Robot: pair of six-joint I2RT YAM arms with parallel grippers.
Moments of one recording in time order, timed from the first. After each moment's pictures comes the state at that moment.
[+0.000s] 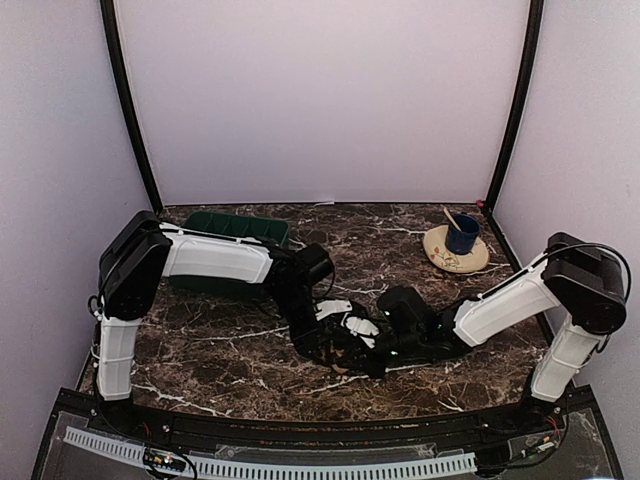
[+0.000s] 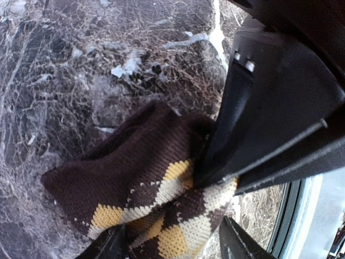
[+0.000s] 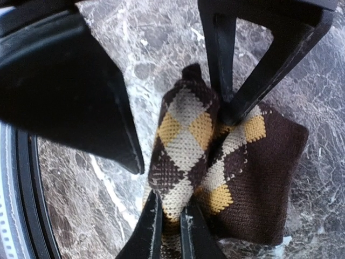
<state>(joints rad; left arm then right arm) -0.90 2.14 1.49 -0.79 0.53 0.35 1.02 1.70 0.63 0.33 -0.36 0.06</state>
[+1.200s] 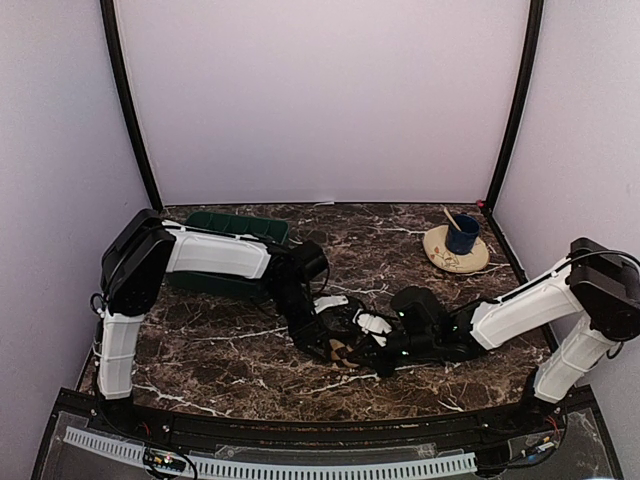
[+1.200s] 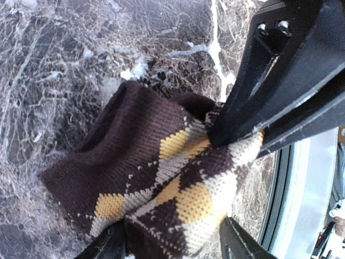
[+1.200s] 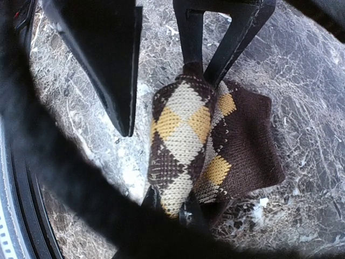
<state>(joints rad) -0.86 2.17 1.51 -0.82 0.62 0.34 1.02 1.58 0.56 0.31 -0.26 0.06</state>
